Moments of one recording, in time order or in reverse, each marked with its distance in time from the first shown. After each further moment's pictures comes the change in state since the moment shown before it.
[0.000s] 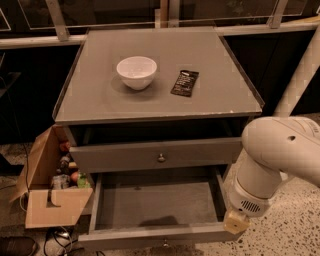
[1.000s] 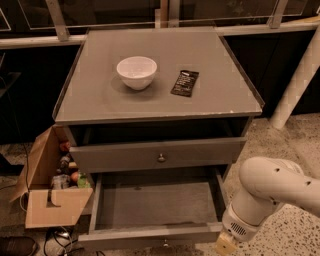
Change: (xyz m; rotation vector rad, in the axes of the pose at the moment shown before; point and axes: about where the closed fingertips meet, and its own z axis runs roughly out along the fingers) arm 0.014 -0.002 0.104 -0.131 -0.060 0.238
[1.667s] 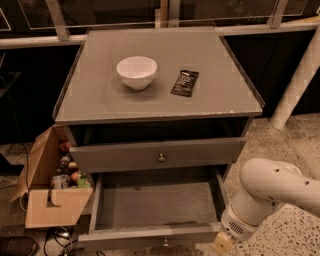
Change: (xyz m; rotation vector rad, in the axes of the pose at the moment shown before) arm -0.004 -0.005 0.009 -0.019 -0.026 0.040
